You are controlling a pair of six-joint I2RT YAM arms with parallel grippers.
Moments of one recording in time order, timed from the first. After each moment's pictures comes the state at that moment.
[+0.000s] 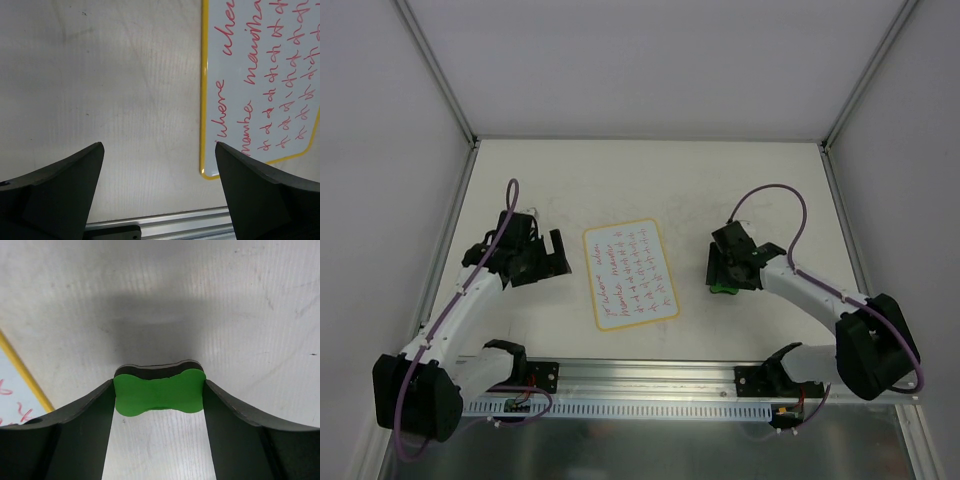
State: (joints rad) left arm -0.19 1.01 0.76 -0.75 0.07 -0.43; right arm 0.54 1.33 0.74 -0.59 0.25 0.59
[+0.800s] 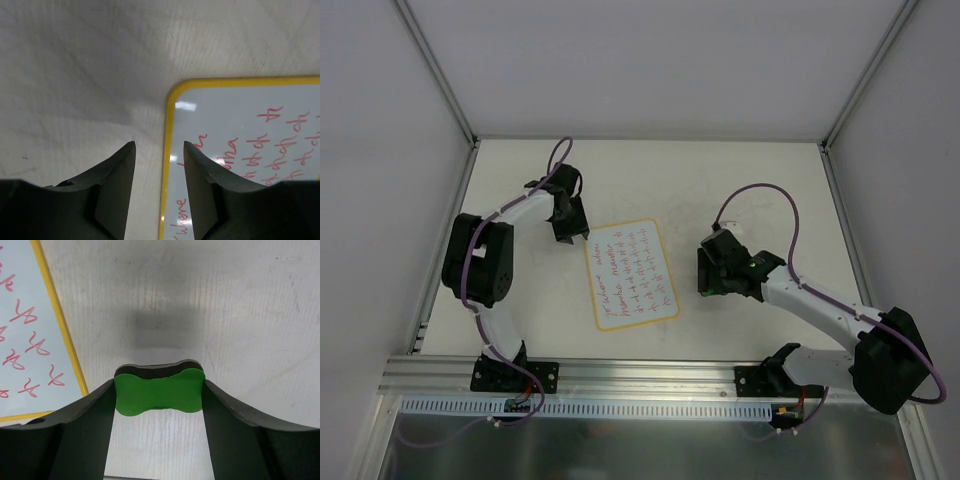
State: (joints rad) left arm -0.27 1.81 1.24 -0.62 0.01 -0.55; right arm 0.71 1.22 0.75 -0.61 0.29 0.57
